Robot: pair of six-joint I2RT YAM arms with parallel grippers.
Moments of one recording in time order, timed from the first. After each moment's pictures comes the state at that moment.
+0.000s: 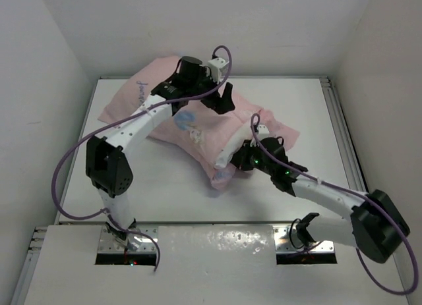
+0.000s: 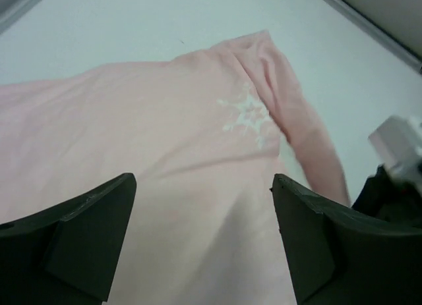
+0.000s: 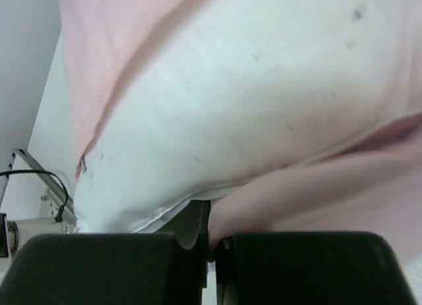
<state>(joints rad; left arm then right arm) -0.53 1.84 1.76 -0.44 0.45 0.03 0.65 1.21 0.50 0.28 -0.10 0.63</state>
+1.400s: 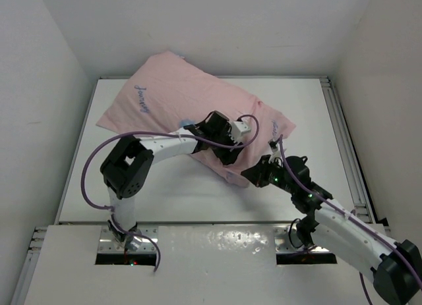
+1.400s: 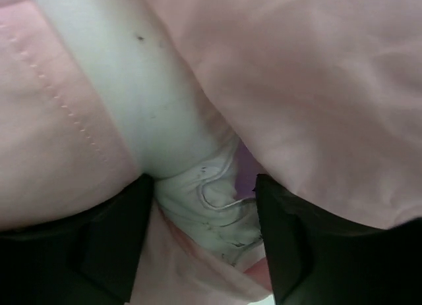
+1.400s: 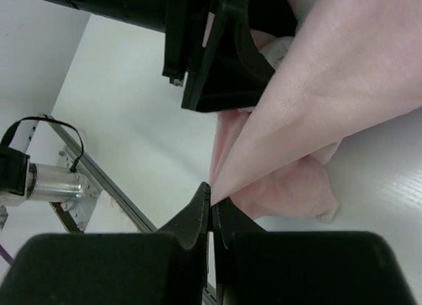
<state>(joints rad) -0.74 1.89 1.30 -0.27 0.28 0.24 0.57 0.73 0.27 0.10 -0.24 0.58</state>
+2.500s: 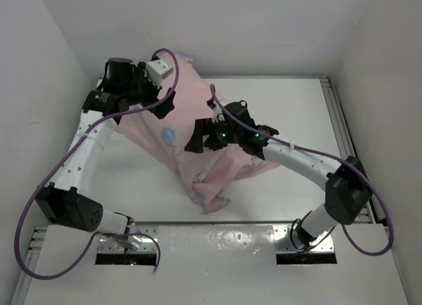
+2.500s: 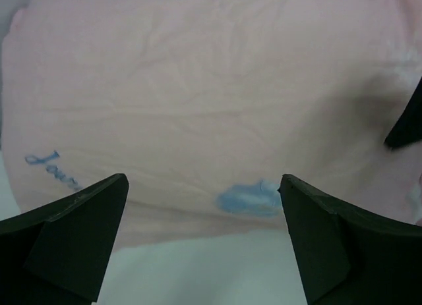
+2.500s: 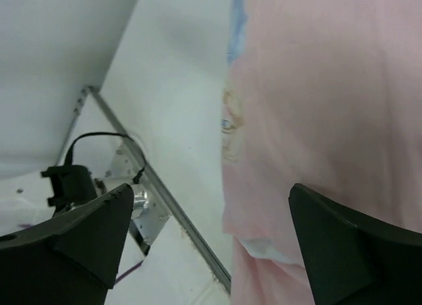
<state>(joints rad) -0.19 1.42 1.58 -0.73 0.44 0.48 0.74 1.56 1.11 -0.06 -0.36 0.56</state>
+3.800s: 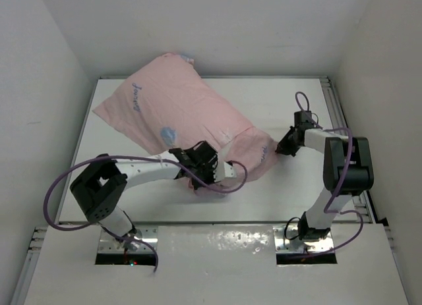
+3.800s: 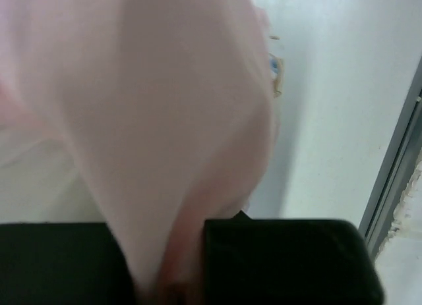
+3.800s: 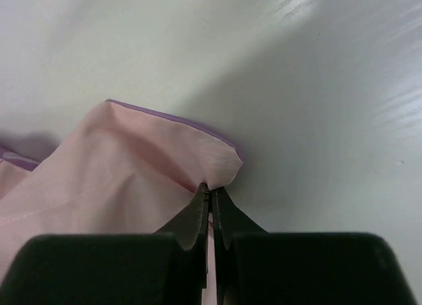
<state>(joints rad) -0.89 1.59 0.91 -0.46 0.22 0.63 -0.03 1.76 0.89 -0.25 -0.10 0.72</state>
